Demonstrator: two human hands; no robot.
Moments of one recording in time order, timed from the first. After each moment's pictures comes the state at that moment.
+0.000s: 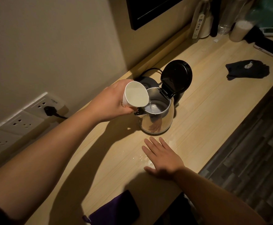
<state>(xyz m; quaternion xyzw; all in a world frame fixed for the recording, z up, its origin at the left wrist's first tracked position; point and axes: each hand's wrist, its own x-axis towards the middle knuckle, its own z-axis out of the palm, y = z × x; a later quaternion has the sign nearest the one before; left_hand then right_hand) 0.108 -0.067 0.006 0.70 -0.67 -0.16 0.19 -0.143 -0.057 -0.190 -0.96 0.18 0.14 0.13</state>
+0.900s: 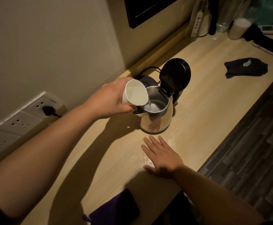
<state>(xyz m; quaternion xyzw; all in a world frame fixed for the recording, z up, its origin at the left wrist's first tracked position) 0.108 -0.072 0.013 0.70 -0.68 -0.15 0.15 -0.144 -0.056 -0.194 -0.97 0.18 0.13 0.13</state>
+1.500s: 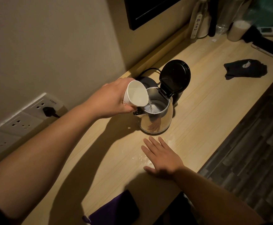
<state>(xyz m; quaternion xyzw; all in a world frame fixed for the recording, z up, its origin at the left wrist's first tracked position) 0.105 -0.075 0.020 0.70 -0.69 -0.15 0.13 -0.143 -0.056 -0.189 -0.97 0.18 0.14 0.12</state>
